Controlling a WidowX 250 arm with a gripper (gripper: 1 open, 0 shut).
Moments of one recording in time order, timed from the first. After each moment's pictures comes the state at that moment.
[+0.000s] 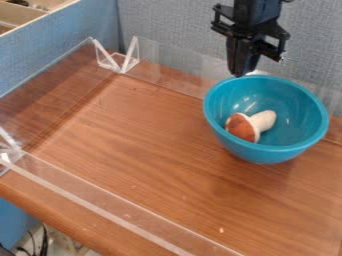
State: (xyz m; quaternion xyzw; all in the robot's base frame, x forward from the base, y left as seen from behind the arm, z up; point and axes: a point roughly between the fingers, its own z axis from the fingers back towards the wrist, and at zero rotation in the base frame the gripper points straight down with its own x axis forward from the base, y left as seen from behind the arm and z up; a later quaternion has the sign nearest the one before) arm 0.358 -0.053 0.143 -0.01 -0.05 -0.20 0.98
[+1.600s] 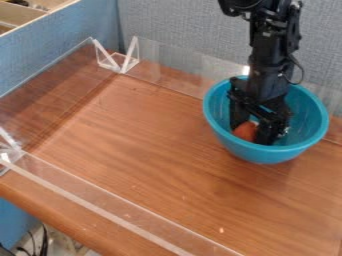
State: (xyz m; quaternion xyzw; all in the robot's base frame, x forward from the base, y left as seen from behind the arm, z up) arm 0.358 -0.082 0.051 -0.03 0.01 -0.25 0.97
